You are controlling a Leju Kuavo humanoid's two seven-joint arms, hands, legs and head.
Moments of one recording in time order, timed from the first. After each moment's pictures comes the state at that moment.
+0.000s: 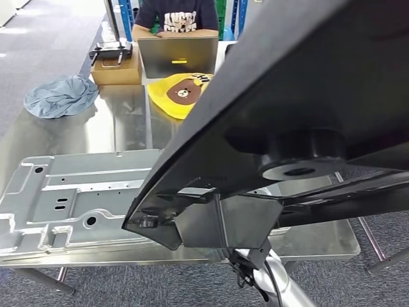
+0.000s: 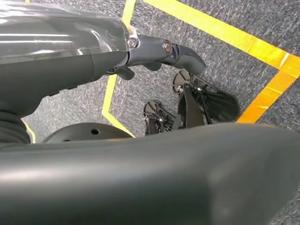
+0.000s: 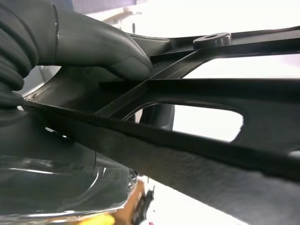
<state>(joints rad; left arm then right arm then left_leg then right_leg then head) -0.08 -0.12 1.40 -0.22 -0.85 -0.11 -0.21 -0.22 -0.09 0.55 -1.67 0.27 0.16 -0.48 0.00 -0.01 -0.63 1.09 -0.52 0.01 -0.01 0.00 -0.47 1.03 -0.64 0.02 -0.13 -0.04</state>
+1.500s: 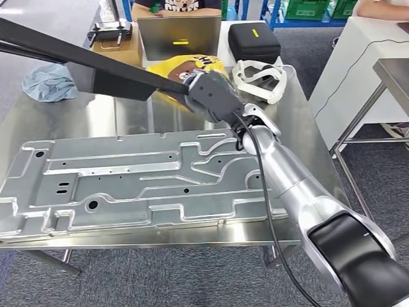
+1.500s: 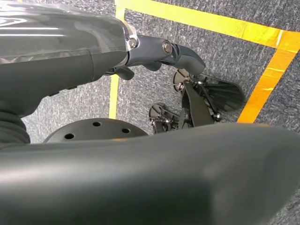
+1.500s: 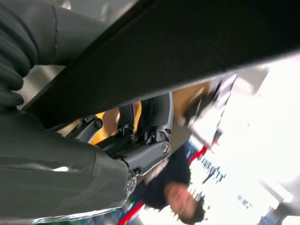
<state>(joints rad) -0.09 -0.12 1.33 -0.22 -0.93 -0.16 -0.21 -0.97 -0.02 0.50 -0.96 0.55 0.00 -0.21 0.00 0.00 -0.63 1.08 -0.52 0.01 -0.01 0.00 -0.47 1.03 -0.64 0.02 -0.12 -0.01</state>
